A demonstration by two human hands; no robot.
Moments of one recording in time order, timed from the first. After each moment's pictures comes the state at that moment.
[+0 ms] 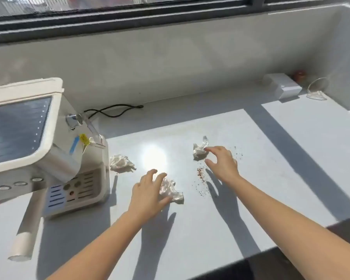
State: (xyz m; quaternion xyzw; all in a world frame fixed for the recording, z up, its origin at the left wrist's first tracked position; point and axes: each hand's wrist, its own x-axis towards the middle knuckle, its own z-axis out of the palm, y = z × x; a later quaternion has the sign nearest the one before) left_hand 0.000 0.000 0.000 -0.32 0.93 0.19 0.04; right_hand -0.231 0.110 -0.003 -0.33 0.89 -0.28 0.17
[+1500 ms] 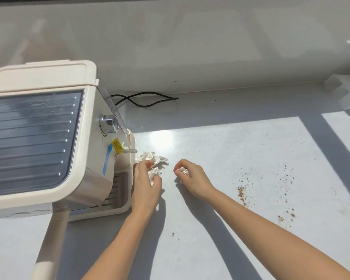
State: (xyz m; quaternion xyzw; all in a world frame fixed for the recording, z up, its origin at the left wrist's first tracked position) left_hand 0.018 -0.097 -0.019 -0.52 0.72 0.40 -0.23; right_hand -0.131 -0.038 -0.042 -0.43 0.75 -0.35 0.36
